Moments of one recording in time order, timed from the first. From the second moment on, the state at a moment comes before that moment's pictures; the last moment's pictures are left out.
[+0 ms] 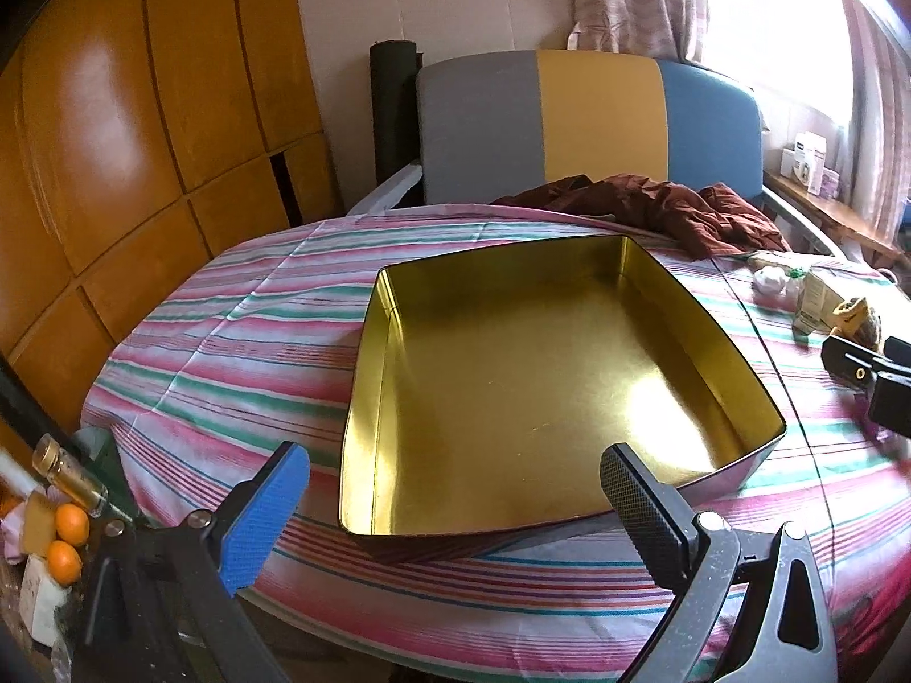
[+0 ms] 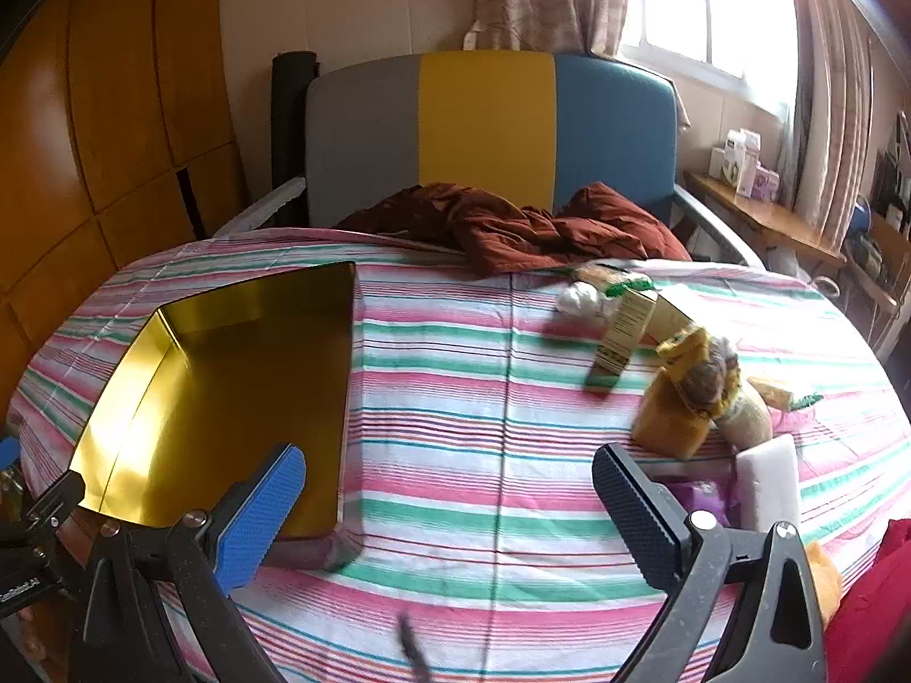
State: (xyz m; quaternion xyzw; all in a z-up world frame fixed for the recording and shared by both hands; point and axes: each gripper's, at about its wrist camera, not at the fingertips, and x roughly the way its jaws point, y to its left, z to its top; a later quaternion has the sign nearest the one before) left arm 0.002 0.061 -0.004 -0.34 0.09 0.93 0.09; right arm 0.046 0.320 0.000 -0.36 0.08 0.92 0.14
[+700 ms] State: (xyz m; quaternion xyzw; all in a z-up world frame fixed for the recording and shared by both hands) left arm 0.014 0.147 -0.009 -0.35 0.12 0.87 0.31; right arm 0.154 0.527 0.032 -0.57 0.07 0.80 0.18
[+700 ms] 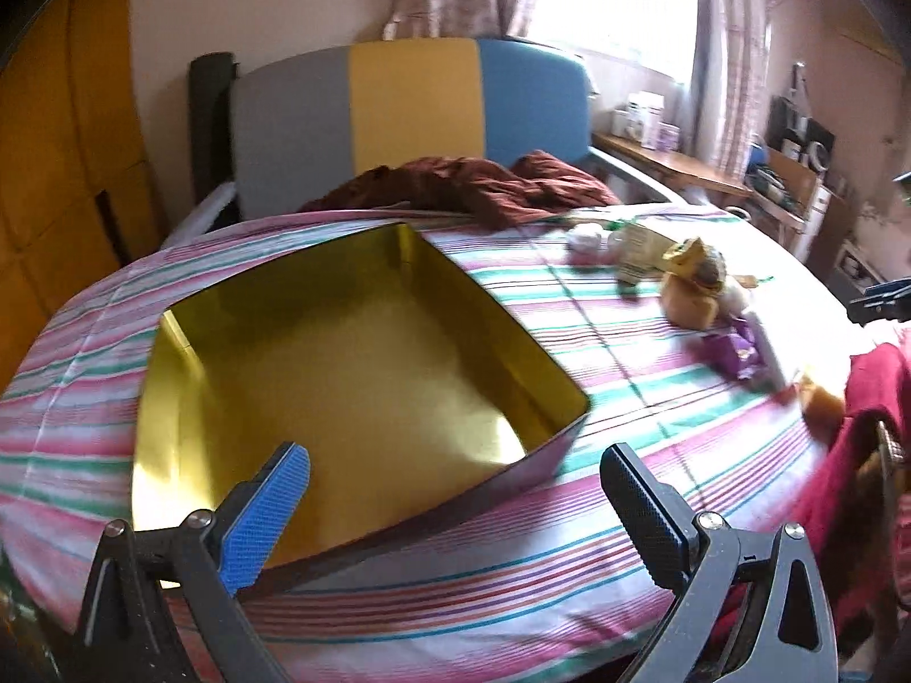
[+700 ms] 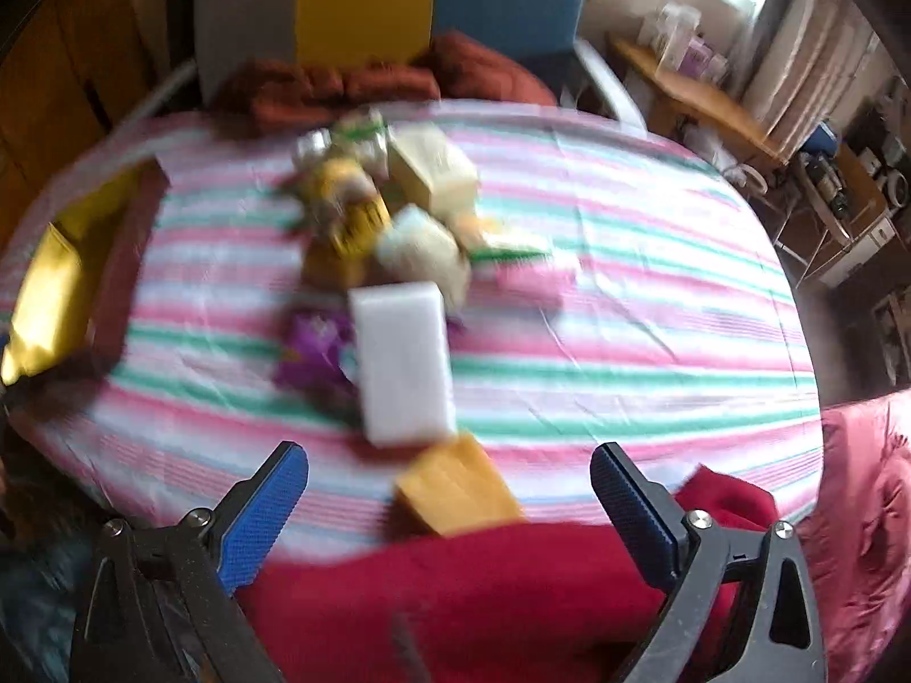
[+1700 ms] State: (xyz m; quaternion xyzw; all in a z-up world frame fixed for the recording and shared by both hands) left arm 0.024 0.263 -0.032 -0.38 0.16 0.78 0.47; right arm 0.137 0.551 -0.044 -0.68 0.03 0.72 0.14
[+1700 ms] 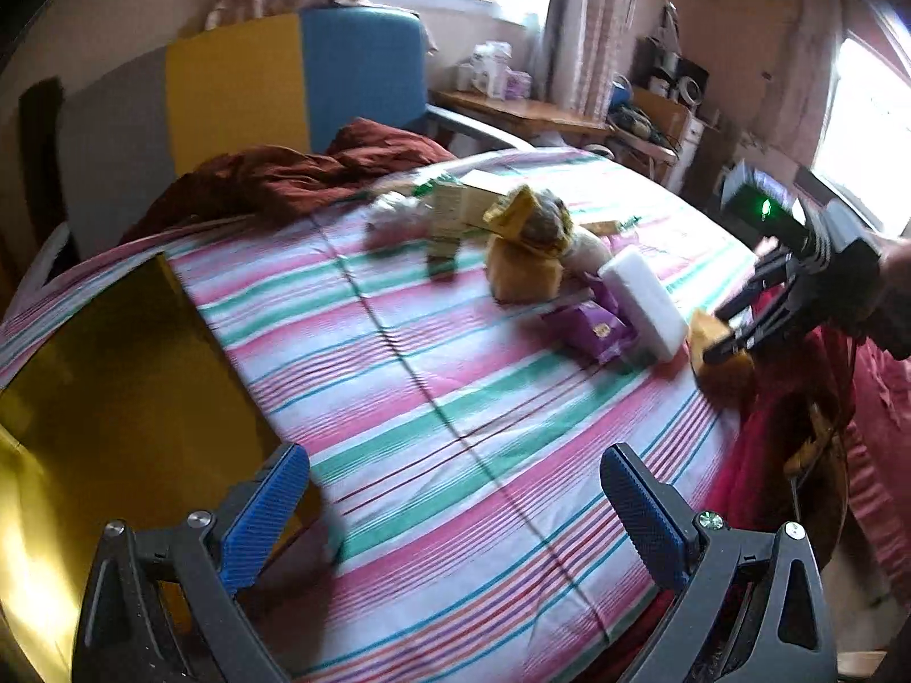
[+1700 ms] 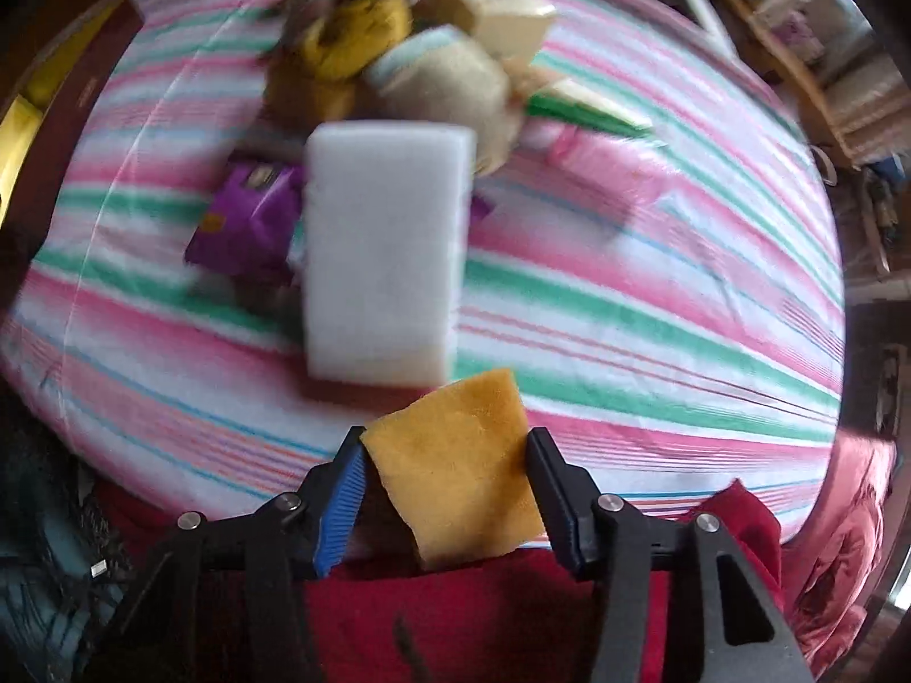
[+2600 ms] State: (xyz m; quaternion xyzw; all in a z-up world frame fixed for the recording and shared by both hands) left arm 0.000 0.418 -0.081 -0.55 0.09 0.71 0.43; right arm 0.149 0.543 0.011 -0.51 0.09 0.83 0.22
